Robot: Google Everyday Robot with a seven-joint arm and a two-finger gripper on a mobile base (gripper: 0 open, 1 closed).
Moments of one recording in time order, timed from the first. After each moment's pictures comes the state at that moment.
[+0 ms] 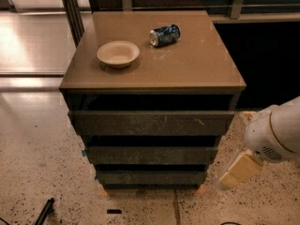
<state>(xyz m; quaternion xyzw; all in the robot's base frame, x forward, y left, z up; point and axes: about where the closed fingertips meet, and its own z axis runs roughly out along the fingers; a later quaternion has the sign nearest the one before) 0.396 -0.189 0.816 -0.50 0.84 0.05 0.22</state>
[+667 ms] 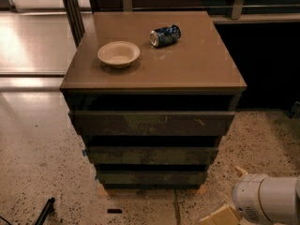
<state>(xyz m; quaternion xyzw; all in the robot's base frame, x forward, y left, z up) 0.342 -0.173 0.689 -0.38 0.87 0.15 0.28</state>
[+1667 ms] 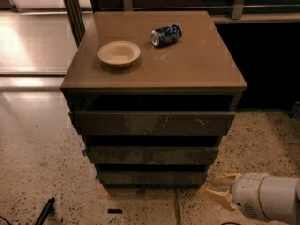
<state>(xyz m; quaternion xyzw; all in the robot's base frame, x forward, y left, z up) 0.356 -0.174 0.686 -0.34 0.87 0.16 0.31</state>
